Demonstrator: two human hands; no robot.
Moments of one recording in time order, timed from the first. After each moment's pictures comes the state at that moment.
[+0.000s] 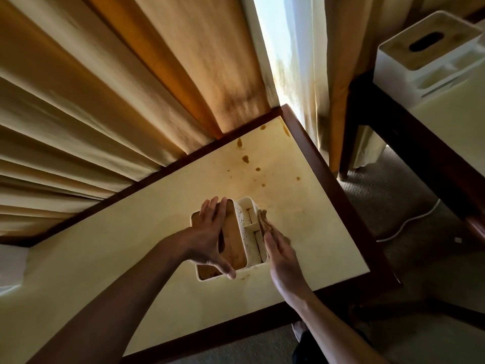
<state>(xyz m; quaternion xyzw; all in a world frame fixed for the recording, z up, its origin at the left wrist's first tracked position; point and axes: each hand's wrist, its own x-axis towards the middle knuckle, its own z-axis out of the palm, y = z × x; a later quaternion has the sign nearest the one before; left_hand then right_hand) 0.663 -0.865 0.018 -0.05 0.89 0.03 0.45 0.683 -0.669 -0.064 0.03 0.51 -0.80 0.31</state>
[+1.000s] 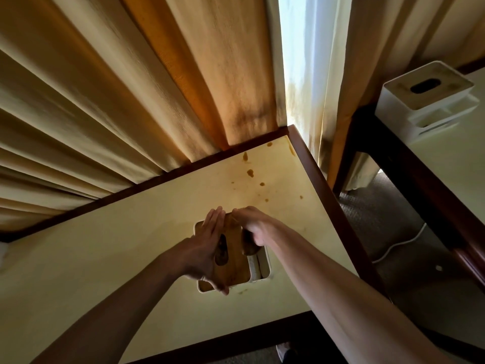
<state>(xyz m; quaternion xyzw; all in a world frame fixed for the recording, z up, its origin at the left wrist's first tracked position) 0.681 -0.884 0.017 -0.02 0.92 0.09 0.37 0.582 -0.751 0.004 0.05 0.65 -0.52 0.55</state>
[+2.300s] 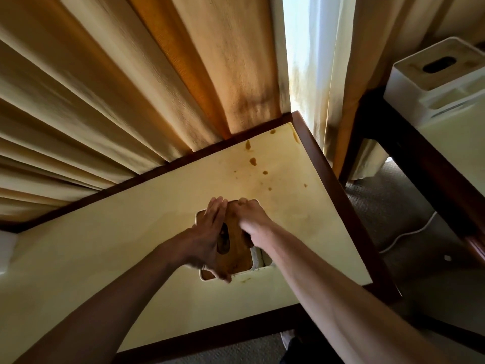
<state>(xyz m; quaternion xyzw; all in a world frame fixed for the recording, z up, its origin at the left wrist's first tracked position) 0.683 -0.884 0.017 0.00 0.93 0.09 0.37 0.604 -0.754 -0.004 0.04 0.68 -0.58 0.44</state>
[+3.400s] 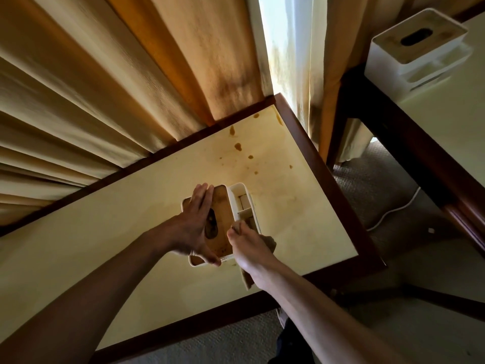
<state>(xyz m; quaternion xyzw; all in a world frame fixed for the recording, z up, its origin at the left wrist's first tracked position) 0.683 -0.884 0.012 -0.03 0.93 0.07 0.37 0.688 -0.702 -0.015 0.06 0.65 -0.60 0.46</state>
